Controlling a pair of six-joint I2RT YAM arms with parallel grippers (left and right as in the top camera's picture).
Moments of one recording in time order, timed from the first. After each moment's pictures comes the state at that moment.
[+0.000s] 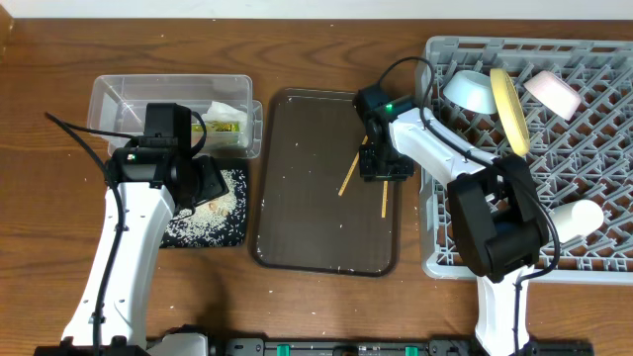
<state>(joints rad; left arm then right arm) 0.00 1.37 1.12 -1.07 -0.04 -0.44 0.46 2.15 1.55 -0.98 -0.01 0.47</state>
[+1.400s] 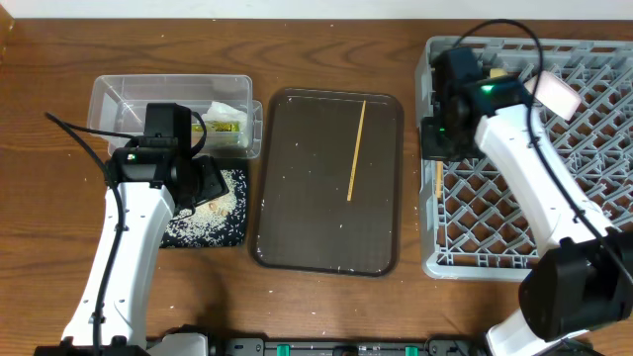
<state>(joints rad) 0.00 1.37 1.12 -1.07 -0.04 -0.44 0.24 1.77 1.54 -1.17 0.06 0.32</state>
